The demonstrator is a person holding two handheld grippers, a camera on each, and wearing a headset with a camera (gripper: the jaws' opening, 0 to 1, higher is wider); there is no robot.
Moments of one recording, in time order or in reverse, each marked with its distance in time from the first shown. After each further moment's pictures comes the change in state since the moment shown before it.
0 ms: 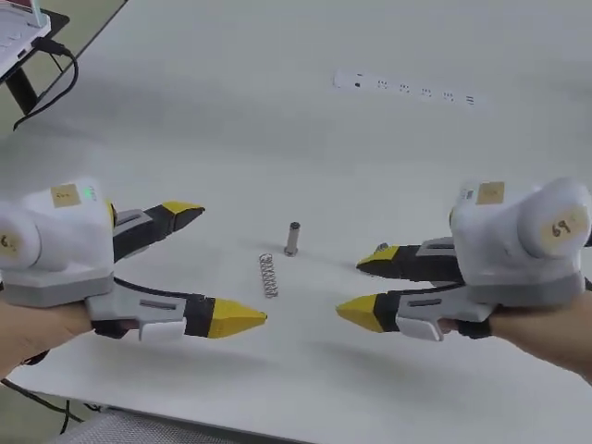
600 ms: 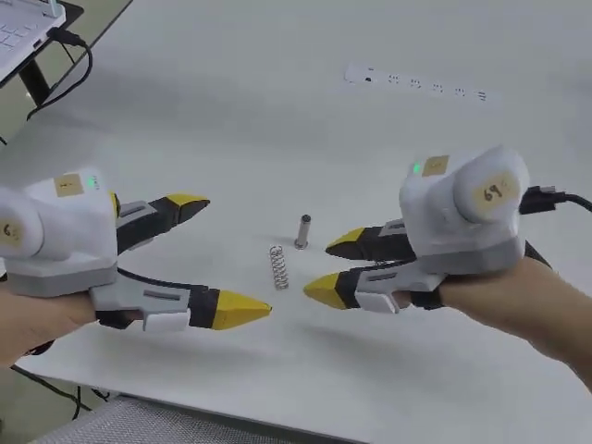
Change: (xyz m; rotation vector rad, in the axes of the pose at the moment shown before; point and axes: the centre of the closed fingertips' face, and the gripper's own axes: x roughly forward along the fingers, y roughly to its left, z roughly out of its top) left arm -0.009 0.000 0.000 -0.009 -0.013 0.005; right arm 0.038 0.007 0.021 0.001 0.028 0.030
